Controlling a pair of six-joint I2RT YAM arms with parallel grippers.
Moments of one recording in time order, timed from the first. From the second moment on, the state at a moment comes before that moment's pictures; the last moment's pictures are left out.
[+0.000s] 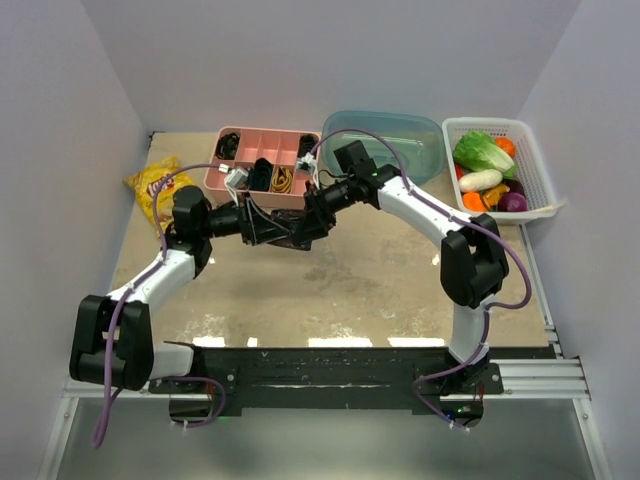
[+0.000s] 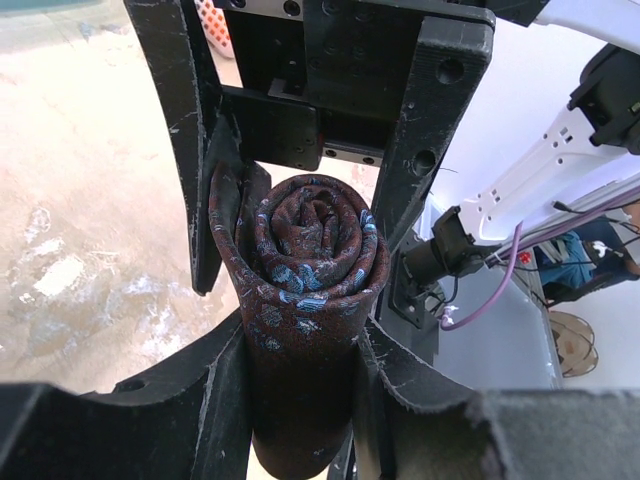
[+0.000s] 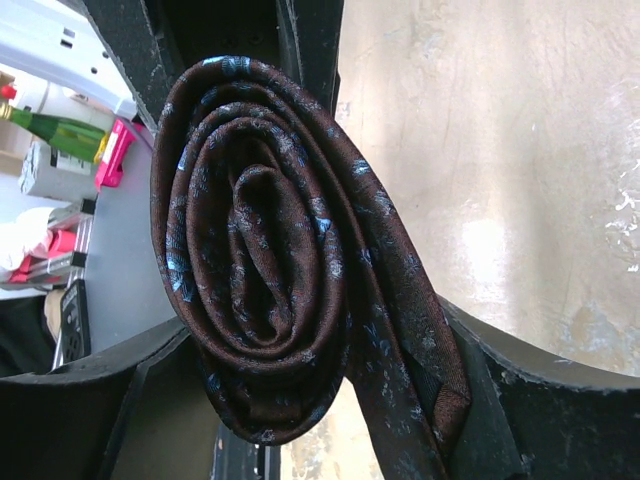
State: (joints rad) left arm -0.15 1.31 0.66 0.53 1.14 -0.61; right arm 0.58 1.94 1.62 -0.55 -1.11 -0.13
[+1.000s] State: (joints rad) left arm -0.18 1.32 0.80 0.19 0.87 -0.38; right arm 0.57 1.94 1.64 -0.45 -0.98 0.05
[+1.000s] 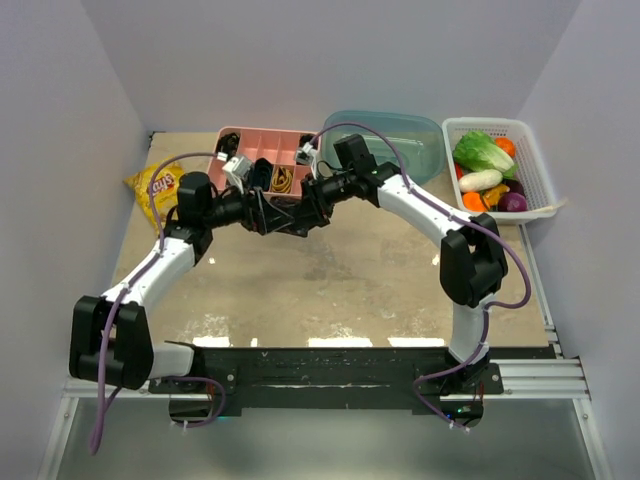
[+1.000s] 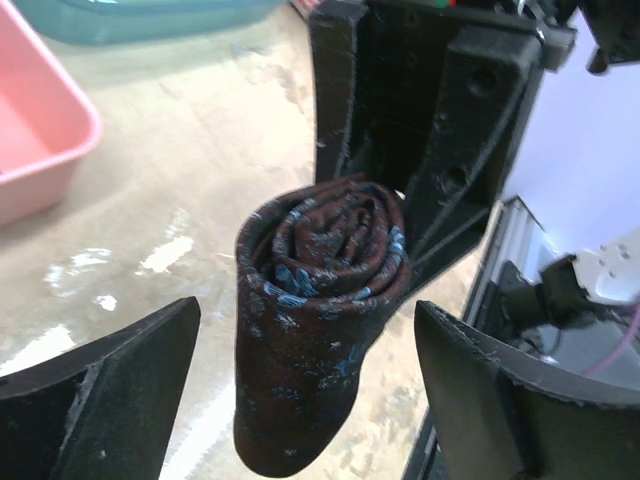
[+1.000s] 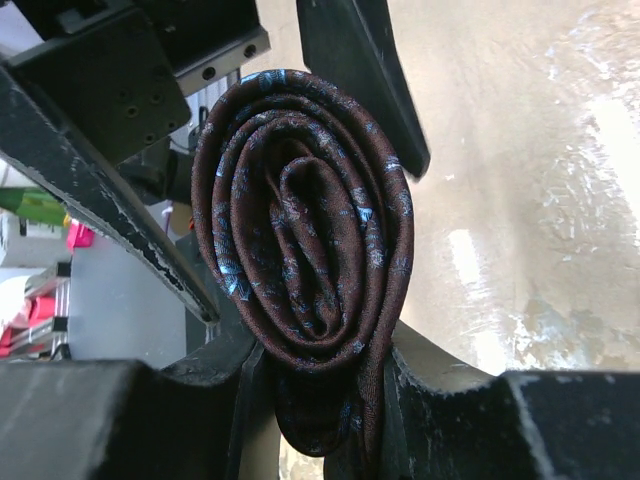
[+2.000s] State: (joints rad) left arm -0.18 1.11 0.93 -0.05 0.14 -0.28; right arm 0.57 2.24 2.06 -0.34 -0.14 0.40
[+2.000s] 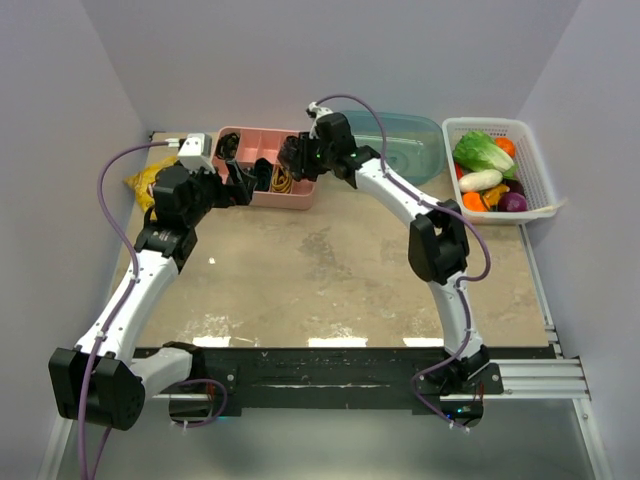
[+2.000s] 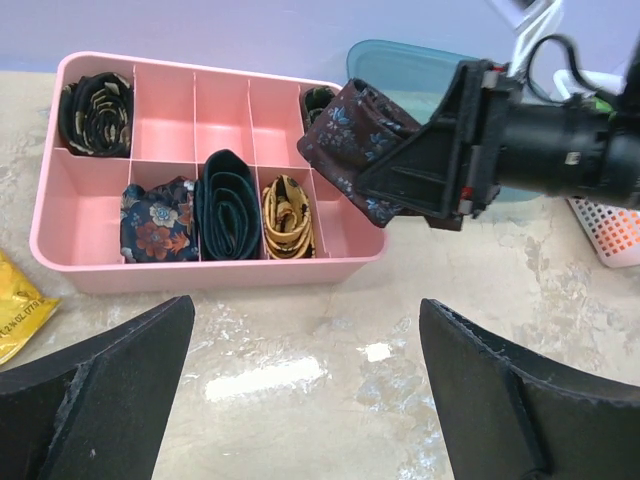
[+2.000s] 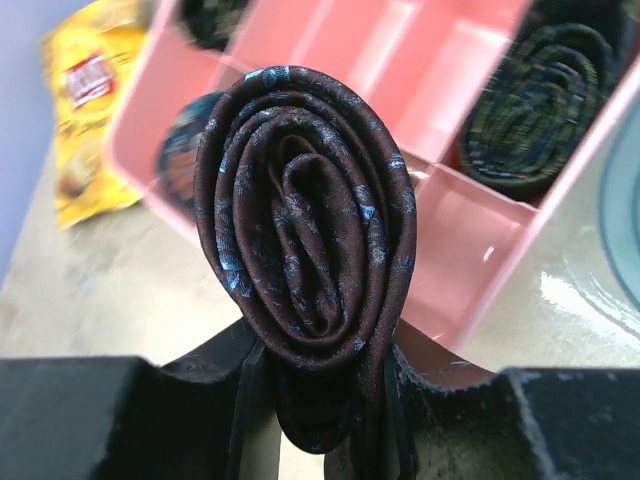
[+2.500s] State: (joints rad) left arm -0.18 1.11 0.92 -0.06 0.13 -0.28; right arm 0.63 2.33 1.98 -0.26 0.13 0.53
